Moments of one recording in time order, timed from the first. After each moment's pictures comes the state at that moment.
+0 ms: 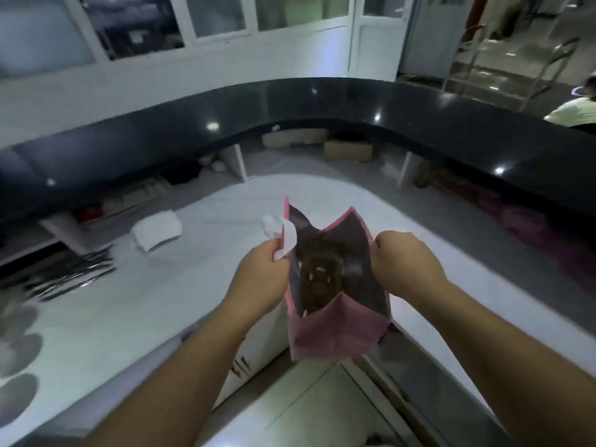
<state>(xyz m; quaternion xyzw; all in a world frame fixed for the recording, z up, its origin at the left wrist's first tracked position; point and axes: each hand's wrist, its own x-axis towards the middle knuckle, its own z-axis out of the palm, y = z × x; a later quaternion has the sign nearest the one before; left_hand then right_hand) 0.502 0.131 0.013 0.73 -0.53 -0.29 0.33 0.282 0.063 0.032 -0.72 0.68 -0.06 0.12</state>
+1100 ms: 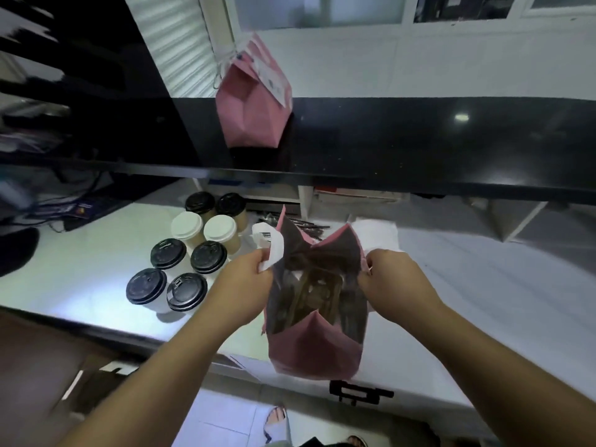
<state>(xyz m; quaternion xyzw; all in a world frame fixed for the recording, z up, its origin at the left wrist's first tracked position) 0.847 0.228 0.012 0.92 -0.19 -0.13 0.31 0.731 0.015 0.005 -0.92 0.31 0.02 0.25</state>
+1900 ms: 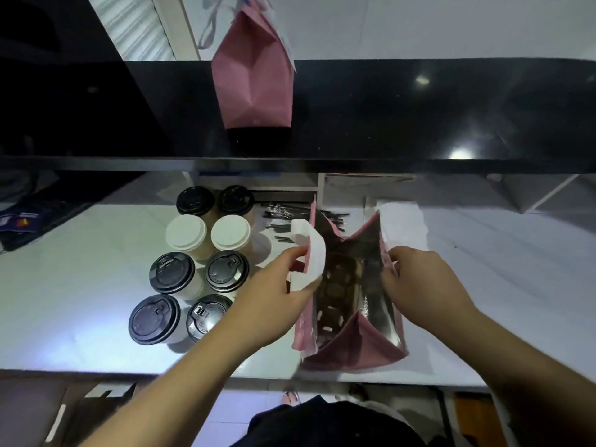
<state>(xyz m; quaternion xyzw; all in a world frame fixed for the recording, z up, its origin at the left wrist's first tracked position) 0.946 0.271 -0.021 0.83 -0.33 -0.26 0.36 0.810 0.078 -0.003 -0.91 0.38 0.03 0.18</state>
